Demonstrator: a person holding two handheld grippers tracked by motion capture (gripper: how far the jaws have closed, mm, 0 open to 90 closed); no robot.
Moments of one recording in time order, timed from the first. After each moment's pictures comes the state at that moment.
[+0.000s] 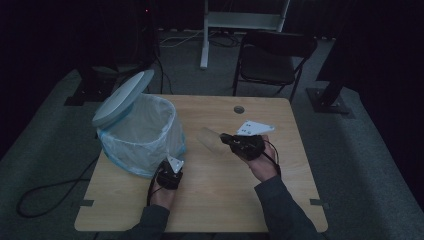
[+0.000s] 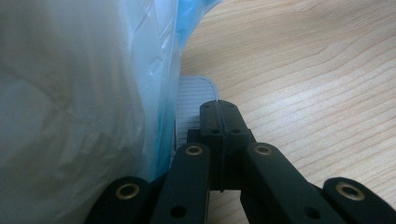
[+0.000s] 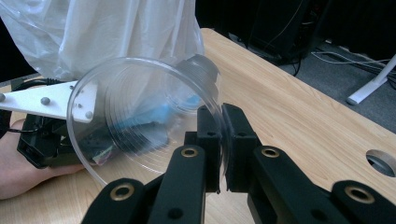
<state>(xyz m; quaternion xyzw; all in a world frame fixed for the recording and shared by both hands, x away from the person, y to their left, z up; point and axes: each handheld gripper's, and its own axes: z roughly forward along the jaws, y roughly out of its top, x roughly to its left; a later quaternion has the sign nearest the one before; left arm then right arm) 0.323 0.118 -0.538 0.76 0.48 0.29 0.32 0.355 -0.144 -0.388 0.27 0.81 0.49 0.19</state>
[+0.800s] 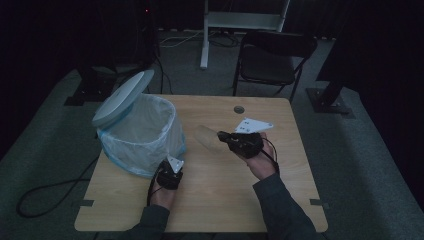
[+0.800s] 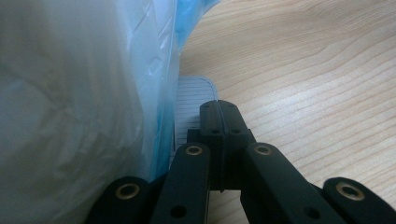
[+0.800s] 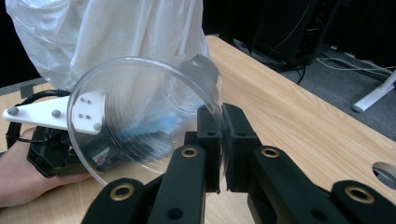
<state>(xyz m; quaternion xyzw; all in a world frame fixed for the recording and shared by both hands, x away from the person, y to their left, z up) 0.323 0.118 -0.538 0.76 0.48 0.29 0.32 0.356 -0.139 -0.379 0.26 0.81 0.50 0.18</state>
